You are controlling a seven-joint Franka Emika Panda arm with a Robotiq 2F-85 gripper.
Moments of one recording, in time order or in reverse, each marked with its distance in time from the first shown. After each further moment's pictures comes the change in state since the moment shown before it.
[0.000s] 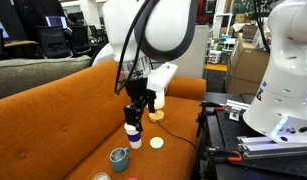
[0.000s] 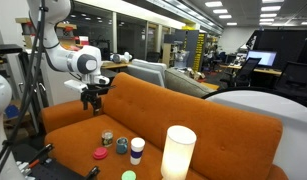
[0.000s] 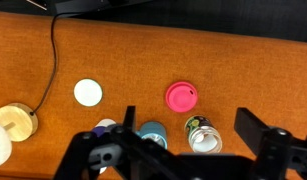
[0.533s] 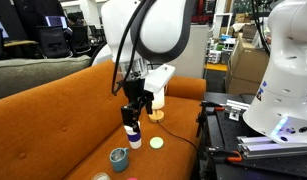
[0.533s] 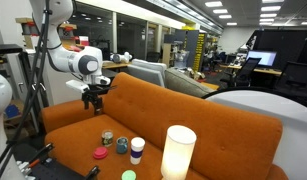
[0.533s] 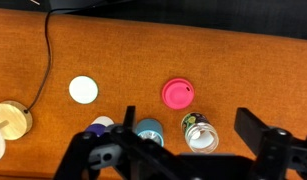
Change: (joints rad) arm 0.003 0.020 -0.004 0.015 0.022 0.018 -0.023
